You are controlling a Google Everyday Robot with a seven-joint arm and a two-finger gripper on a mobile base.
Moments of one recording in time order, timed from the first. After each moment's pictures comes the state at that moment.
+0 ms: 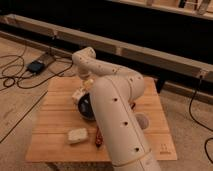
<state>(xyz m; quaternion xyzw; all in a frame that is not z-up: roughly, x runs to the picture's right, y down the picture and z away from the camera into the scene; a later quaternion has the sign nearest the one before) -0.145 -0.035 0.992 -0.22 -0.14 -0.25 0.93</state>
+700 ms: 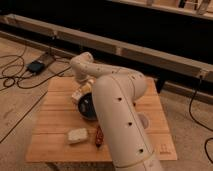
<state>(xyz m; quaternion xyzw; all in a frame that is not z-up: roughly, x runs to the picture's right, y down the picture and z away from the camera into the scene) -0.163 -0.004 0.981 -0.22 -0.16 -0.28 0.92</state>
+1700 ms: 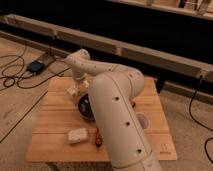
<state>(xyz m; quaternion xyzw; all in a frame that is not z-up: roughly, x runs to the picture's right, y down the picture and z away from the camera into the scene) -0.171 -0.021 0.961 -0.22 -0.15 -0.30 0.92</state>
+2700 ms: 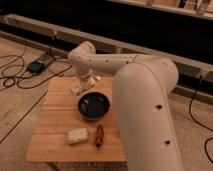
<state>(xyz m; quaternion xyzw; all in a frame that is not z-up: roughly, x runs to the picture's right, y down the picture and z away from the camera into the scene) -0.120 -0.027 0.858 -0.20 -0.12 -0.28 0.93</state>
